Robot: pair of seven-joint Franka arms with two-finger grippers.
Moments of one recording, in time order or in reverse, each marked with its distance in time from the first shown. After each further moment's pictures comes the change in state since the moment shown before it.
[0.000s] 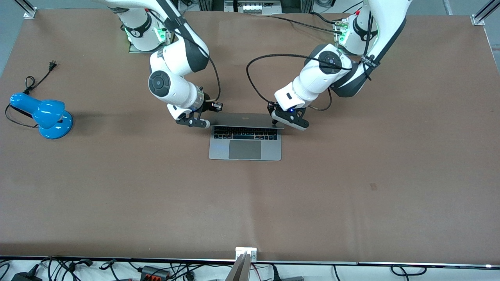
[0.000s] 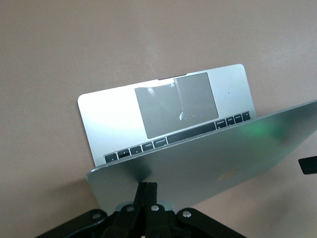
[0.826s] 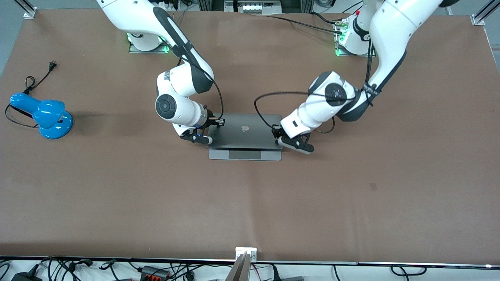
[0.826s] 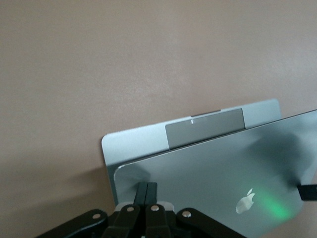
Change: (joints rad) left arm -0.011 0.231 0.082 0.188 0.066 0.003 0.001; right arm -0.014 0.181 -0.005 0.136 -0.001 0.014 -0.001
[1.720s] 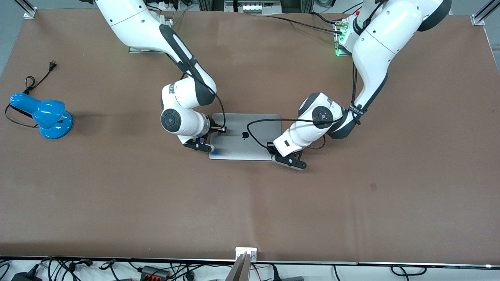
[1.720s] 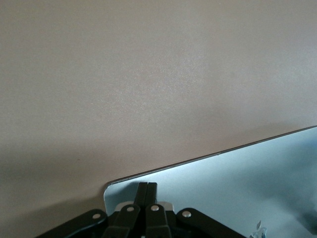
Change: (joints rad) left arm -0.182 0.151 0.180 0.184 0.003 0.005 0.000; right arm -0.011 0.110 -0.003 0.098 -0.001 -0.039 -0.003
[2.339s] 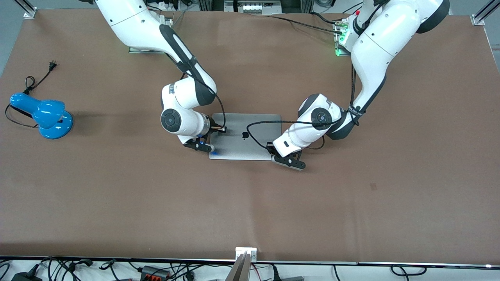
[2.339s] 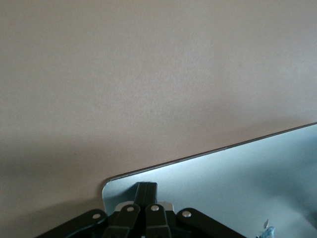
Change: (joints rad) left arm -0.003 0.025 0.000 0.001 0.000 0.001 0.000; right arm 0.000 0.000 0.000 0.000 0.000 0.000 0.000
